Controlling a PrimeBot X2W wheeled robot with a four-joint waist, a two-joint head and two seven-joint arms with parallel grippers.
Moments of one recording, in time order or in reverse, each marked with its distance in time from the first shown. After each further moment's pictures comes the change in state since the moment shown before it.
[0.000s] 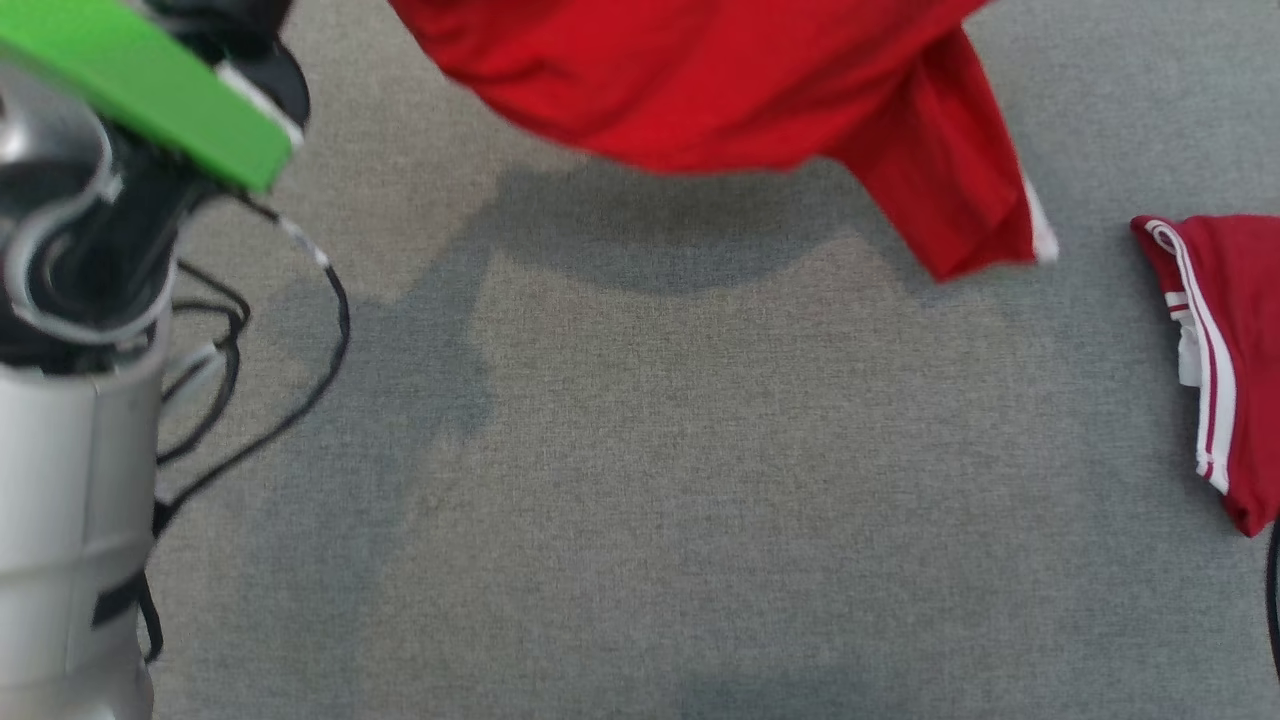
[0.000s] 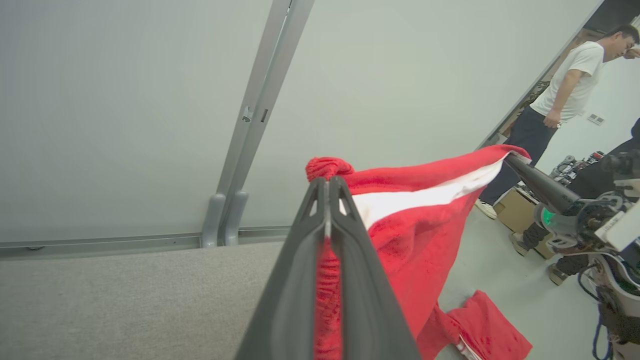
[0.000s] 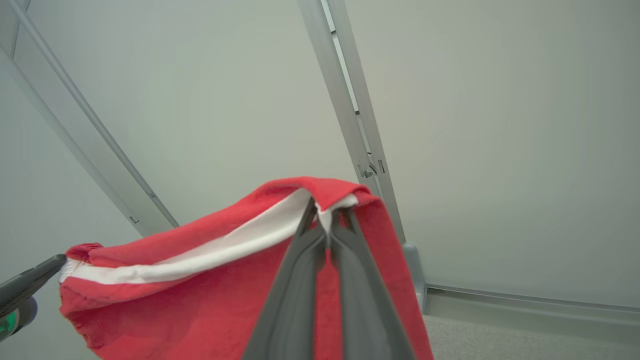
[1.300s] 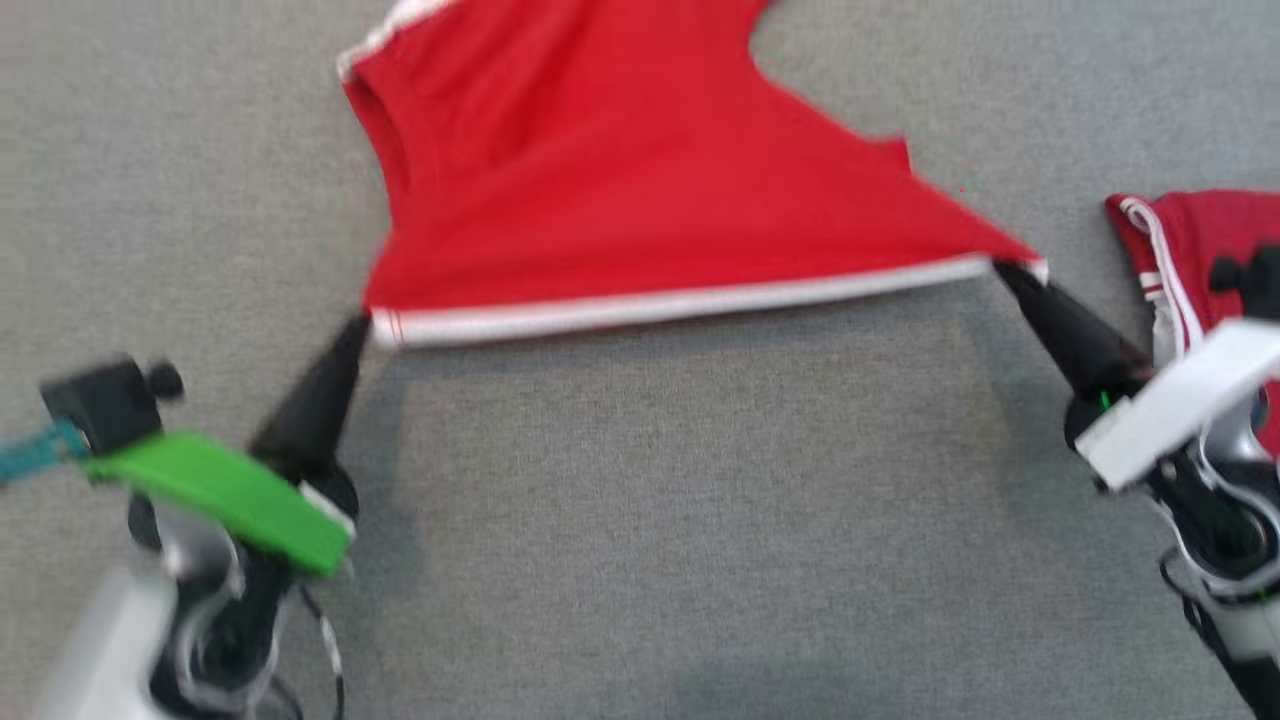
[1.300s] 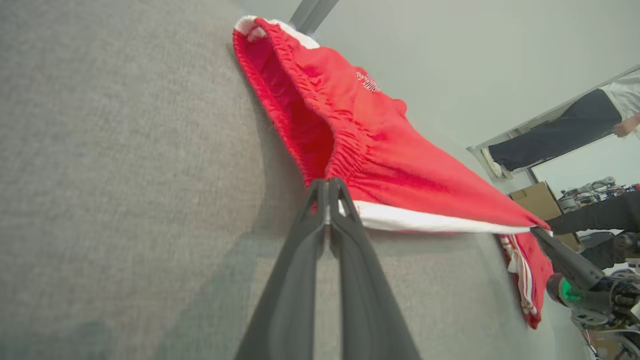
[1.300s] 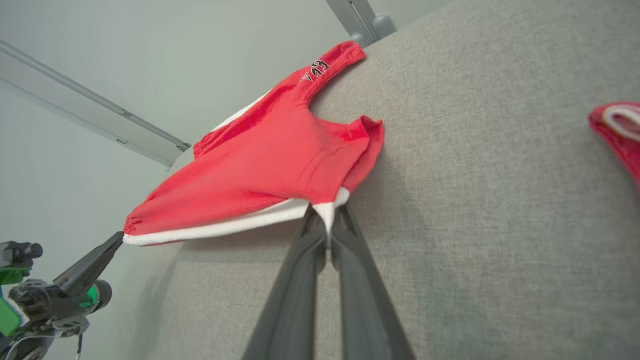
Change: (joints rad) left arm 0.490 0.122 -0.111 0.147 -0.119 -0.070 -0.405; right arm 0.646 -0.099 0.188 -0.042 0.265 0.001 -0.285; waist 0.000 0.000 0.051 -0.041
